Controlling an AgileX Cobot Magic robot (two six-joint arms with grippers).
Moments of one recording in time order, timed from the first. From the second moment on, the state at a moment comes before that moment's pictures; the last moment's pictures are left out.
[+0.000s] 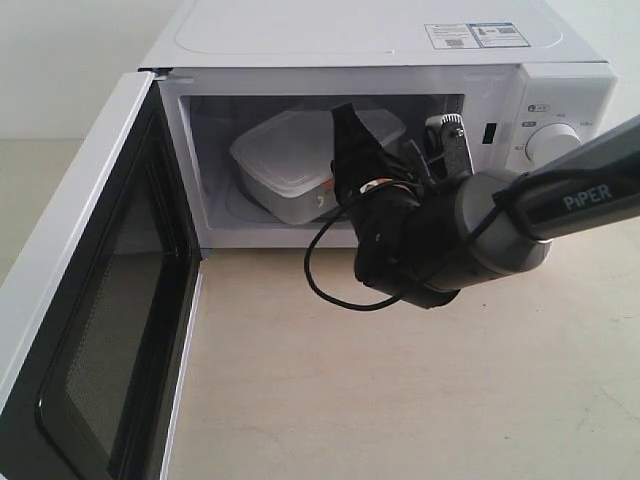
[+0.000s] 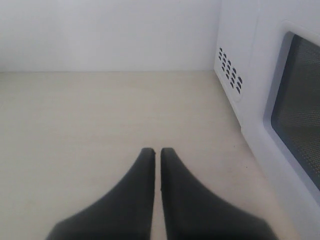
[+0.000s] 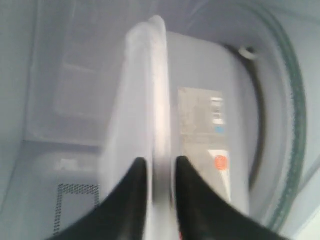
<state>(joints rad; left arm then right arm) -0.05 0.00 0.00 0.17 0.30 -0.18 0.75 2.02 -1.05 0.89 -0.78 0.74</state>
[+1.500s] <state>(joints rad) -0.05 0.00 0.00 0.17 0.30 -0.18 0.82 1.64 -0.62 -0.11 -0.45 0.20</state>
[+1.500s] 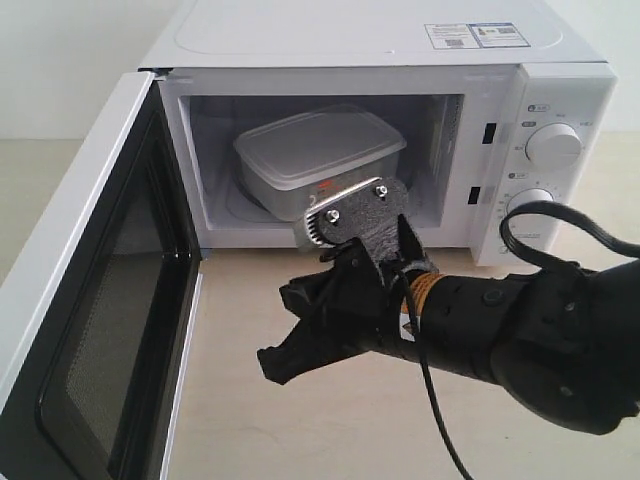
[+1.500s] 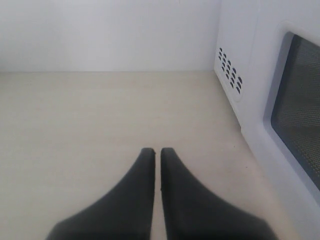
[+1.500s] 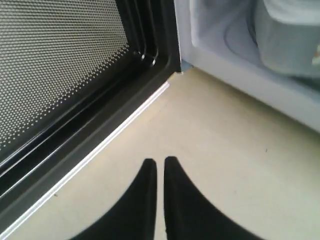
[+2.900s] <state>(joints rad) -0.05 0.00 0.00 0.17 0.30 -0.18 0.80 2.03 -0.91 0.43 -0.82 -0.14</state>
